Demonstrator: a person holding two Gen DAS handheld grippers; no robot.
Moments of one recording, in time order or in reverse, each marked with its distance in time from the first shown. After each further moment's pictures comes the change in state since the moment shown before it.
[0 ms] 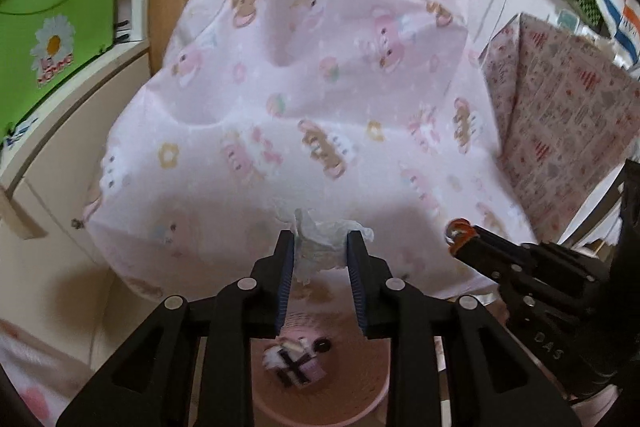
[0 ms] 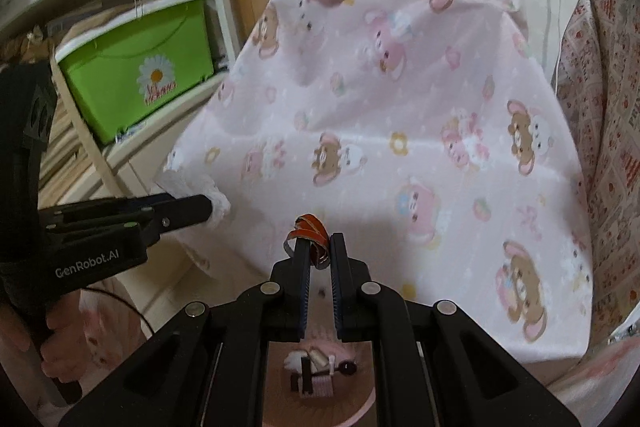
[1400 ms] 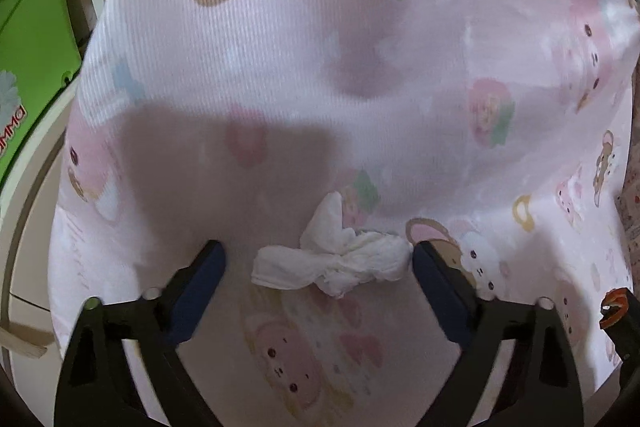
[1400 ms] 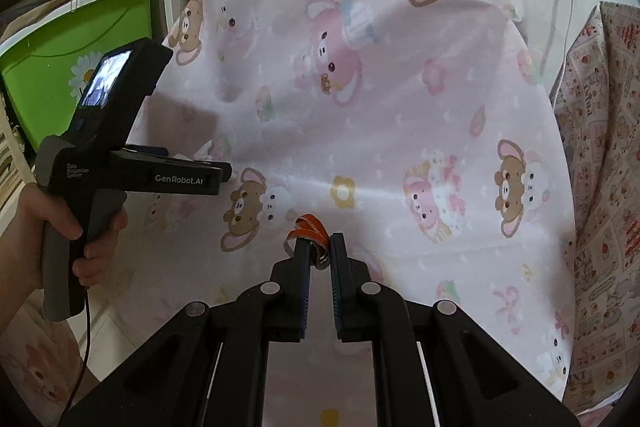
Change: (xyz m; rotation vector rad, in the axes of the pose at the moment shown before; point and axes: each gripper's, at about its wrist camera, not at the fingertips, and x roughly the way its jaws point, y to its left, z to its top) left arm 0.182 0.026 0.120 0.048 0.141 0.165; right arm 0.082 -0.046 0.068 -0.025 -0.007 -0.161
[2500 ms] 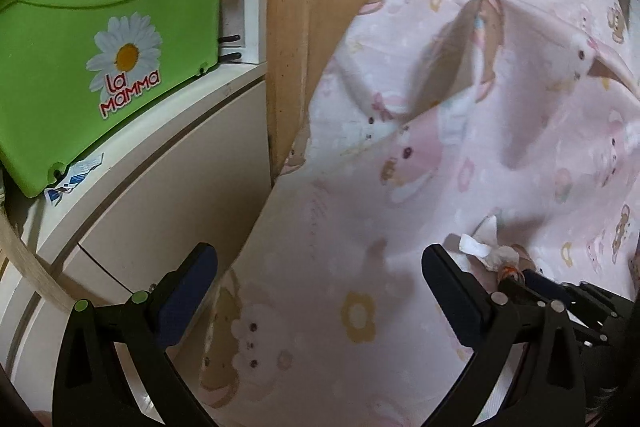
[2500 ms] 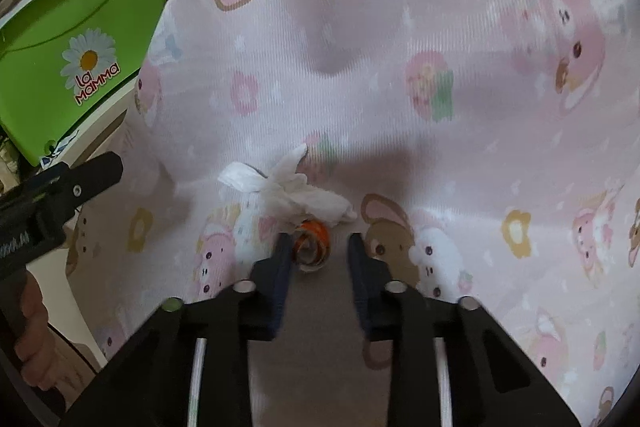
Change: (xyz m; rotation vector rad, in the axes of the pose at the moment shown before) left arm -0.072 0.114 -0.041 -0.217 -0.234 0.148; right arm 0.119 0.101 0.046 0.028 0.146 0.126
